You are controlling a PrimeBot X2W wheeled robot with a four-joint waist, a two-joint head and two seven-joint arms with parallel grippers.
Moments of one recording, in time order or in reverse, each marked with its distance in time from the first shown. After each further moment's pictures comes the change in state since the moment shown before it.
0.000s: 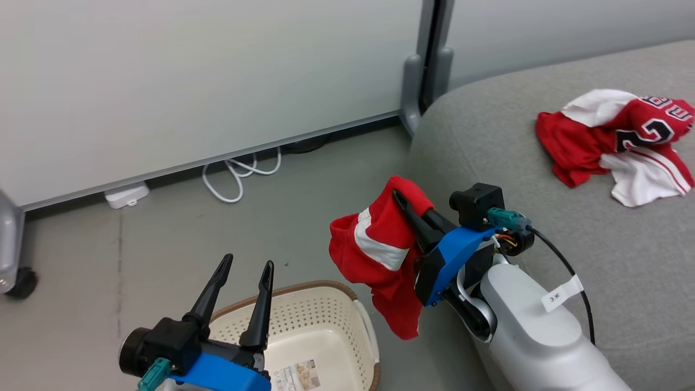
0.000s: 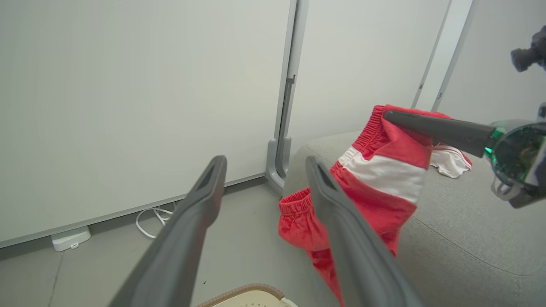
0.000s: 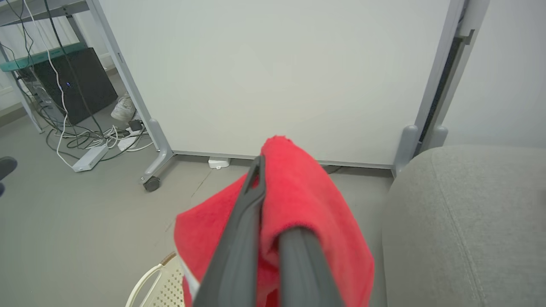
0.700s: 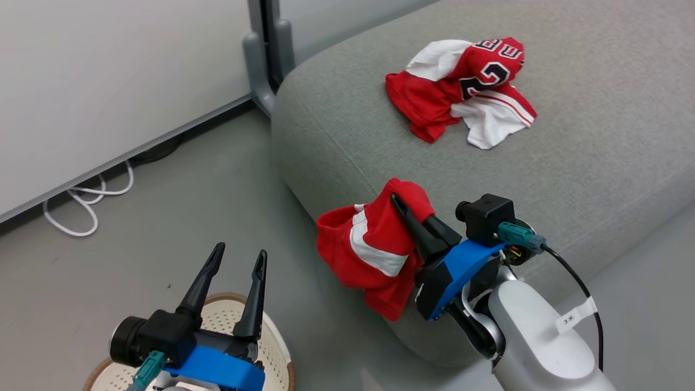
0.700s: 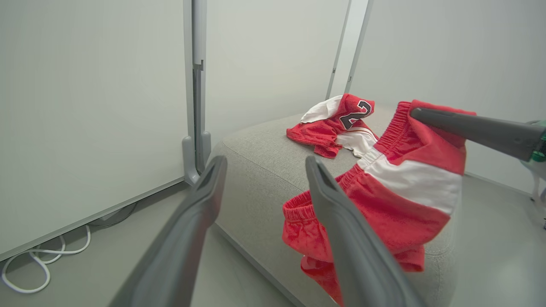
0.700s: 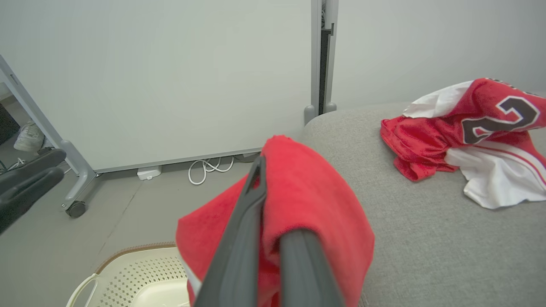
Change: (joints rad) left arm -0.012 -0.018 0.057 -0.006 0.065 -0.027 0.000; right arm 0.142 -0.001 -0.086 -0.266 -0.071 0.000 0.087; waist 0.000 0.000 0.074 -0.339
